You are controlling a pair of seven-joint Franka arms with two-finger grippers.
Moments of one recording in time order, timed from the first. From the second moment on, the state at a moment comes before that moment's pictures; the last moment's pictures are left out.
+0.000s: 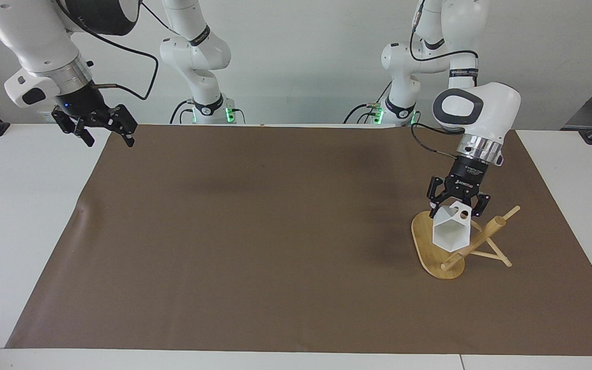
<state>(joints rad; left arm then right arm) -0.09 0.02 -0.09 -2.22 -1.06 2.87 -1.99 -0.07 0.05 -0.05 -1.50 0.02 1.56 -0.08</state>
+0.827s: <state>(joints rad) -0.08 0.02 -0.09 -2.23 -1.06 2.89 -2.02 -0.07 0.05 -0.05 -1.51 0.02 1.57 -0.07</state>
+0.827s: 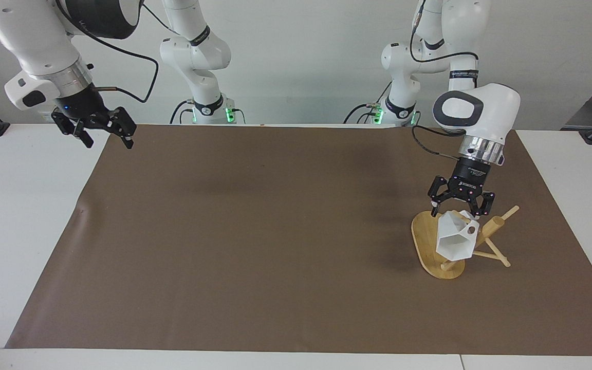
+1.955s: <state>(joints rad) 0.05 -0.11 -0.08 -2.16 -0.55 2.48 -2.02 -0.07 0.05 -0.05 -1.51 0.02 1.57 -0.07</state>
